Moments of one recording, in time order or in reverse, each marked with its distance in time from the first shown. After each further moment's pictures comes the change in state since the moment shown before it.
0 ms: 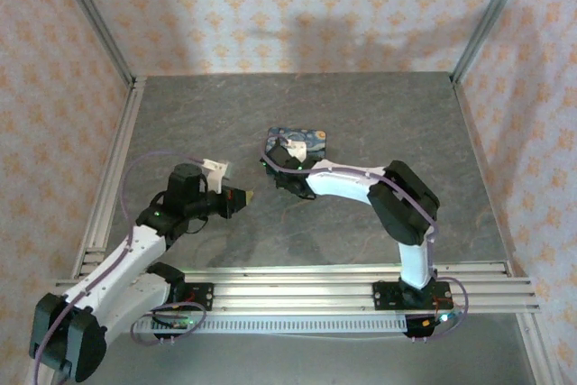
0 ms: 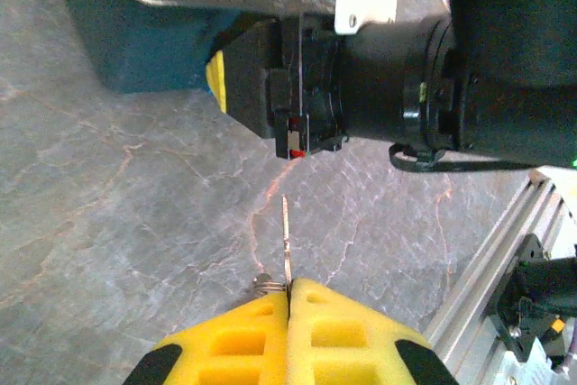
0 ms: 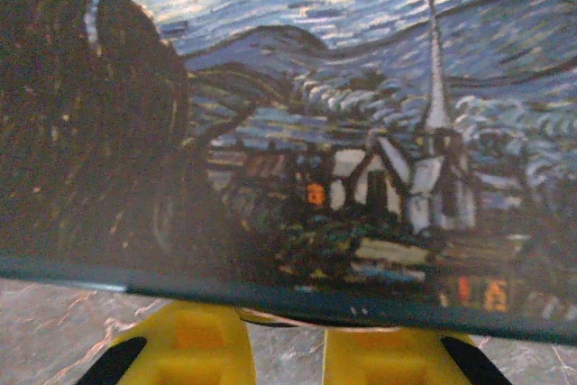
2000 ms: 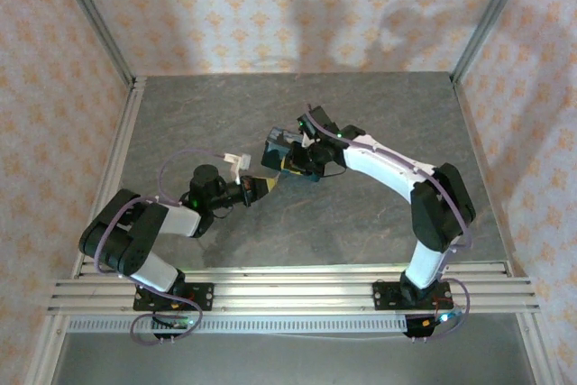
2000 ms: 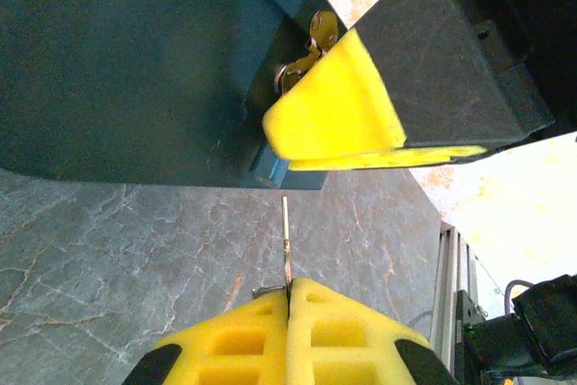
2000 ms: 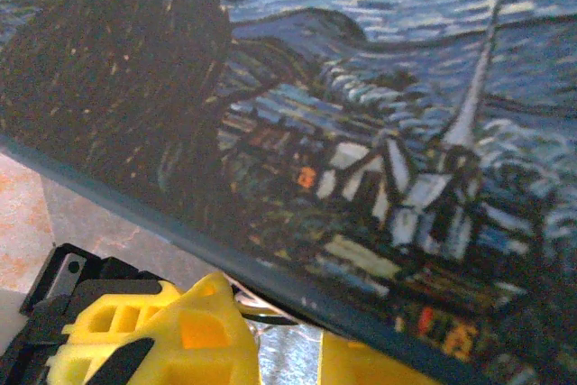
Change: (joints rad) left arm -0.013 0.662 -0.142 1.172 0.176 -0.238; right arm -0.235 -0.183 0.057 -0.161 -0.727 0.013
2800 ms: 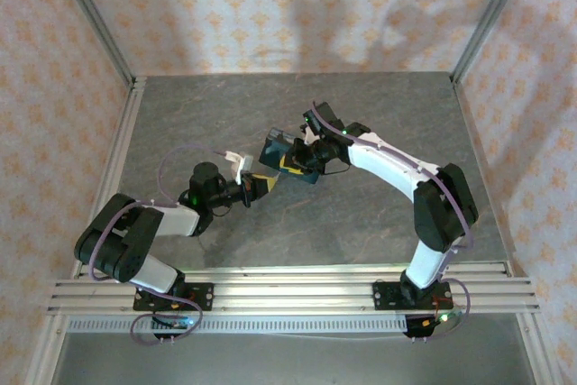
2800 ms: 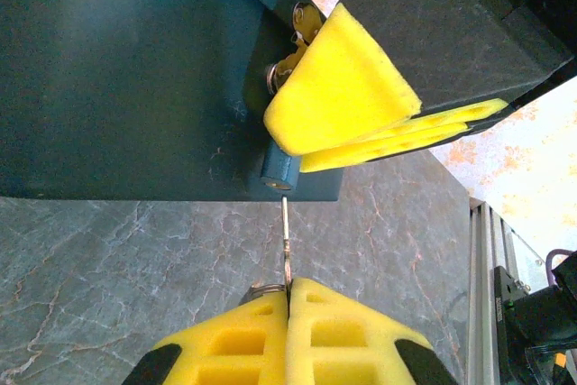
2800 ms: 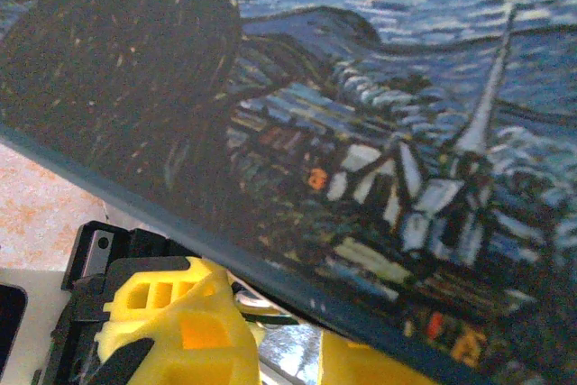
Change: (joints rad) left arm -0.001 -0.044 0.017 -0.080 0.000 0.161; right arm -0.029 -0.007 0.004 -0.002 -0.121 0.026
